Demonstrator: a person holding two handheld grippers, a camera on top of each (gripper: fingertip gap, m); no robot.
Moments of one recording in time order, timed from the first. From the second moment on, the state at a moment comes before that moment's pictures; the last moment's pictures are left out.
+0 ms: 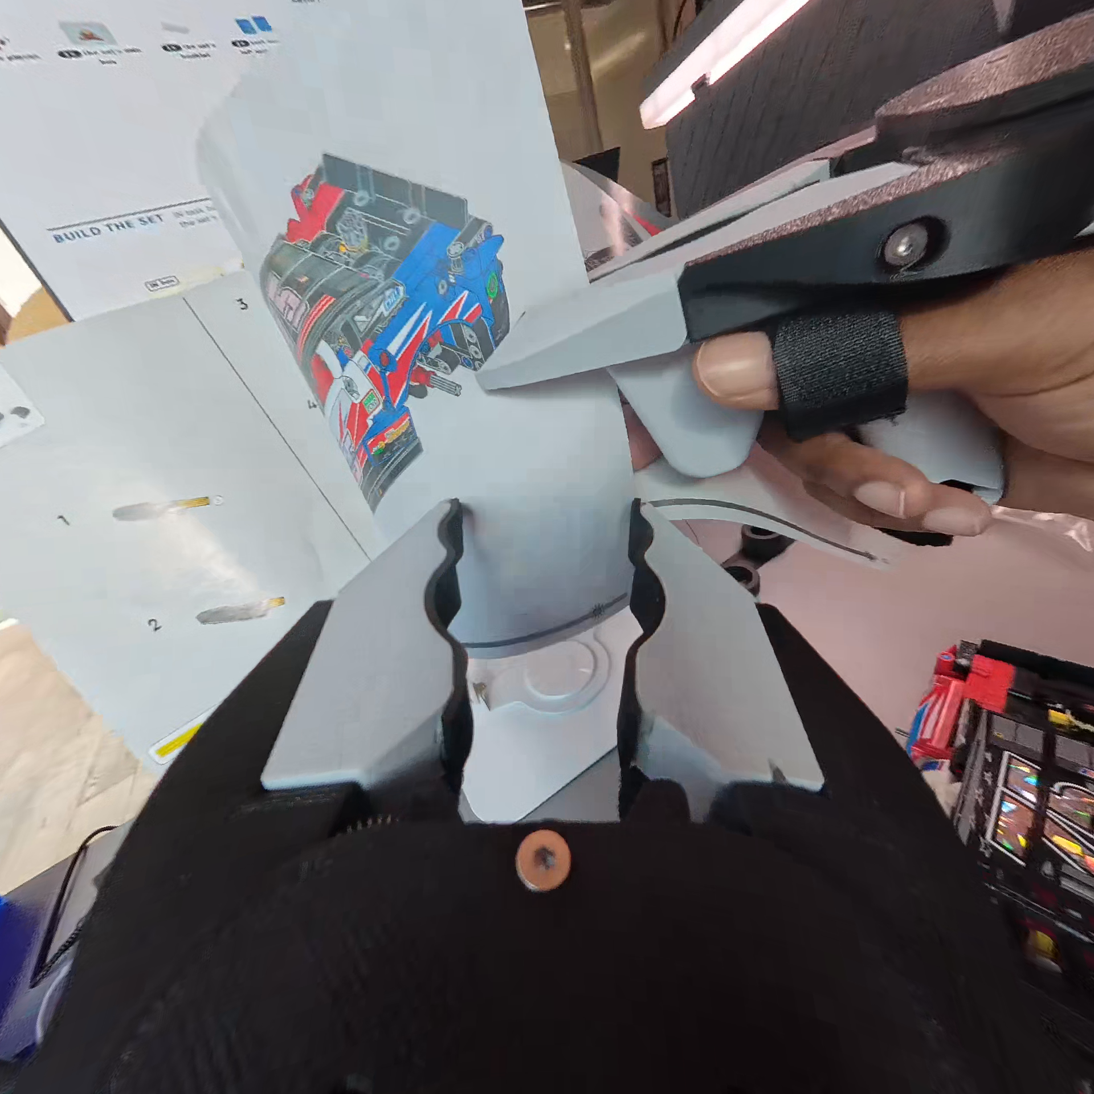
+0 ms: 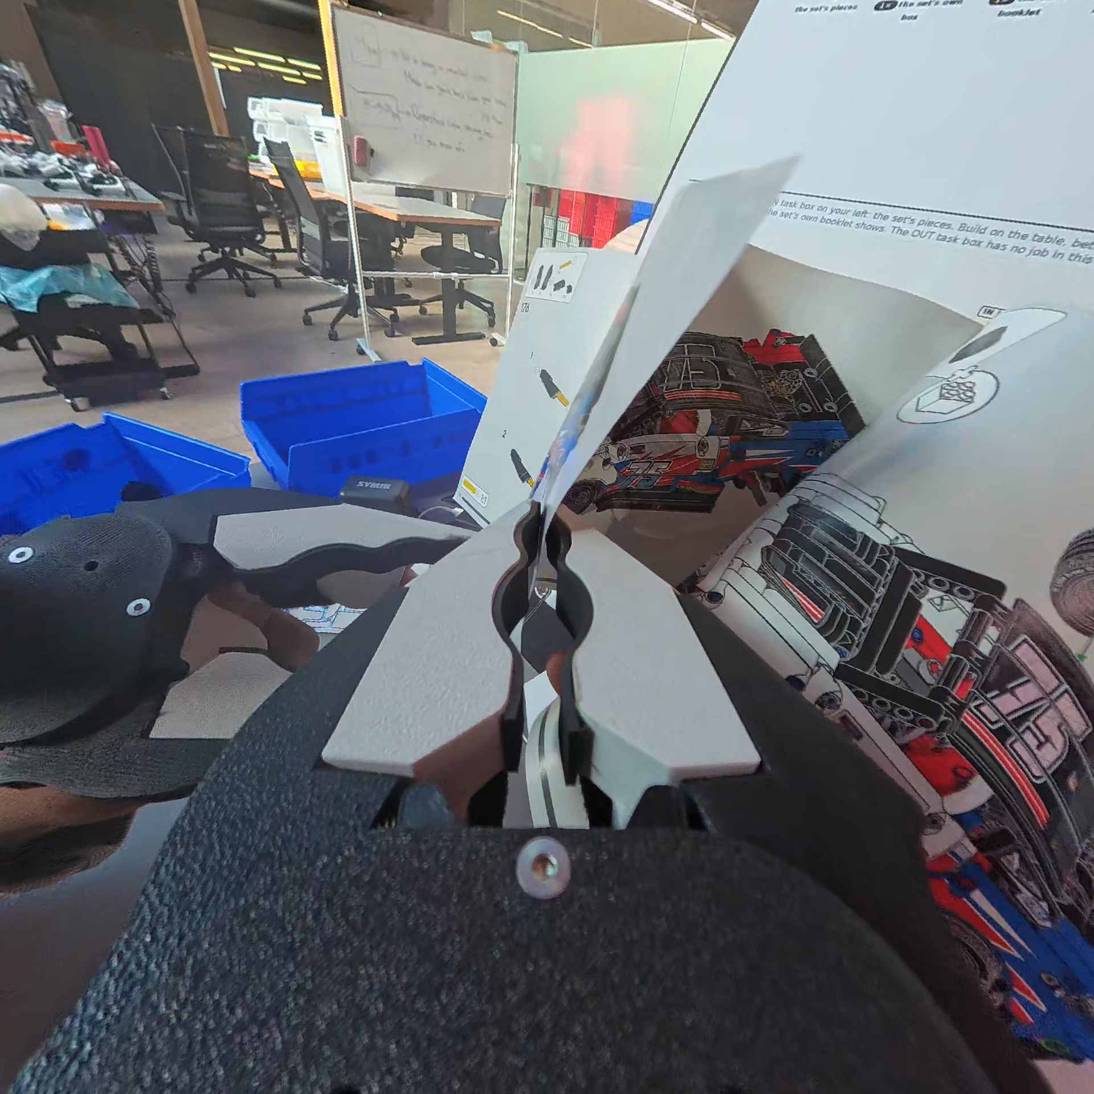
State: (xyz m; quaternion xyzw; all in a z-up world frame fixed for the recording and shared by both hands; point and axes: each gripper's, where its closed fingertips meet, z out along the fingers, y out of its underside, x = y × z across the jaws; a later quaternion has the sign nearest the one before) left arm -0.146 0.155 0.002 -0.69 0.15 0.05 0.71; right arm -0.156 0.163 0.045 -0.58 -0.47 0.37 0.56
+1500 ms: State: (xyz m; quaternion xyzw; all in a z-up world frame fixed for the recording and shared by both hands) left arm -0.114 0.141 0.024 -0.66 0.18 0.01 0.73; right arm -0.123 0.140 0.075 -0.54 -0.48 0.40 0.57
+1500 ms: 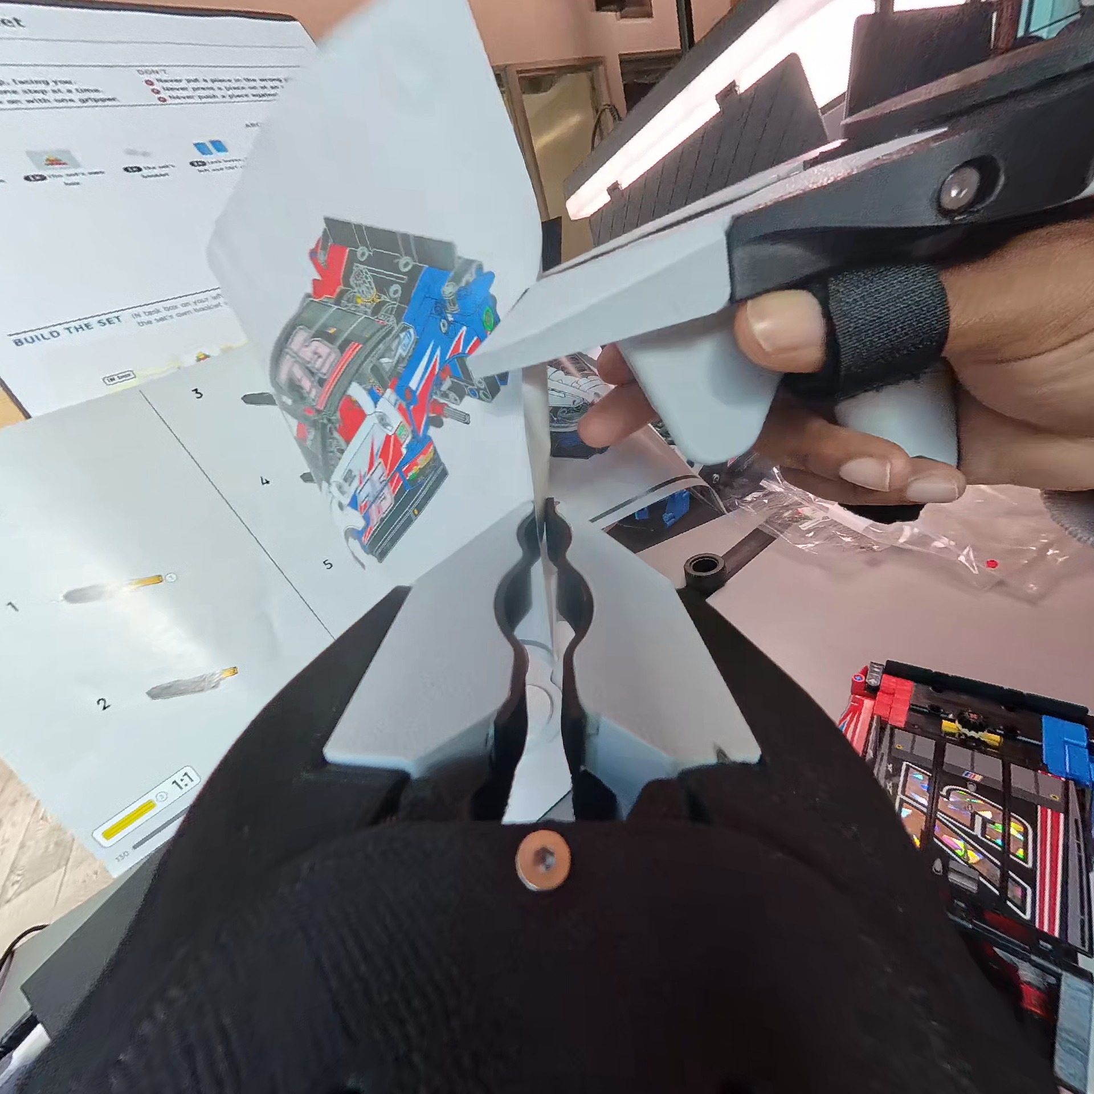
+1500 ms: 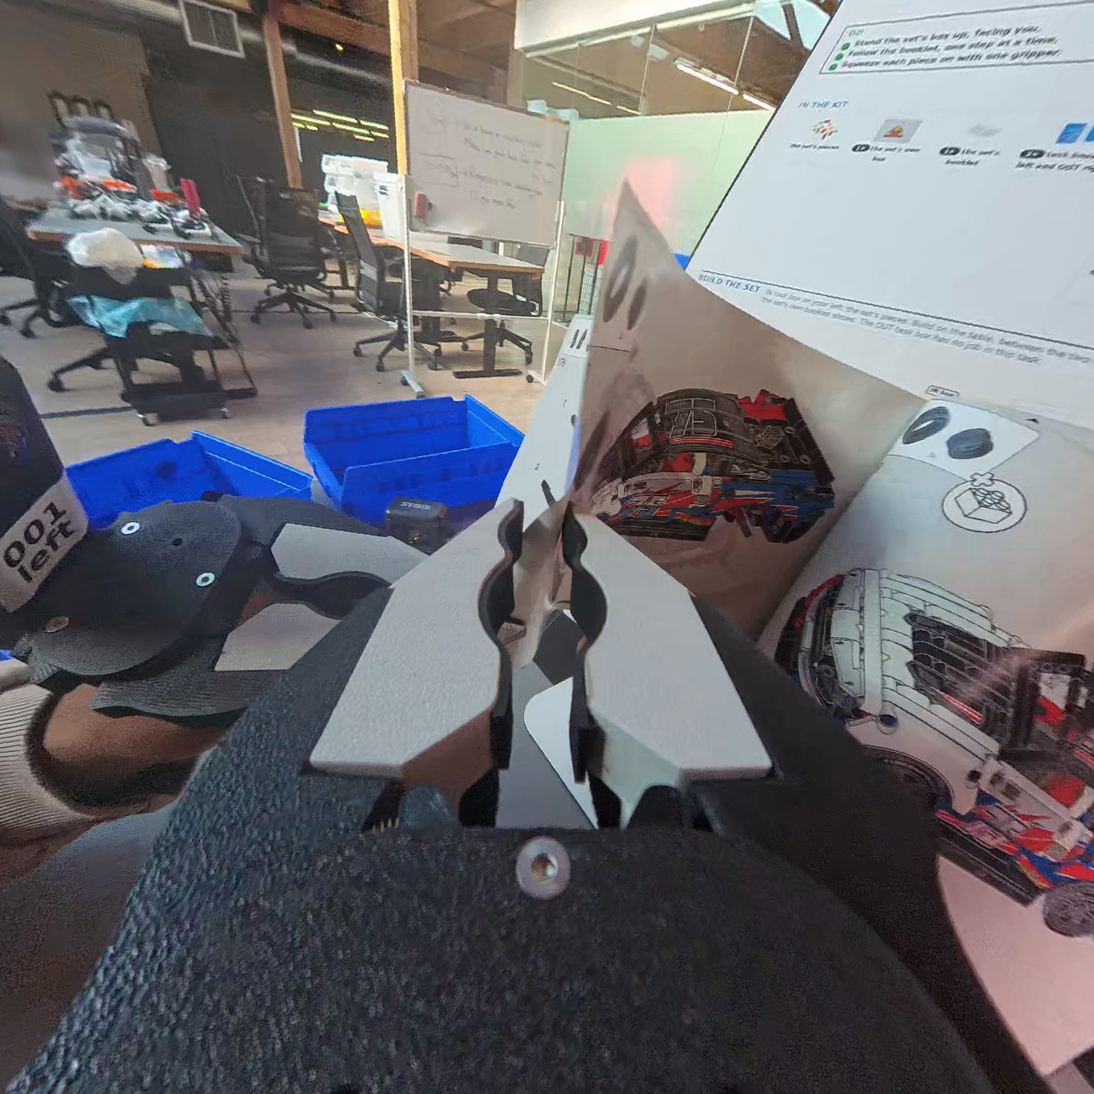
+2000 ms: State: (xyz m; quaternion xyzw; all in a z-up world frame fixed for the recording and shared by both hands) left arm -0.221 0.131 0.025 -0.68 0.08 0.08 0.72; right arm -0.100 0.295 -0.013 -0.64 -0.45 0.10 0.61
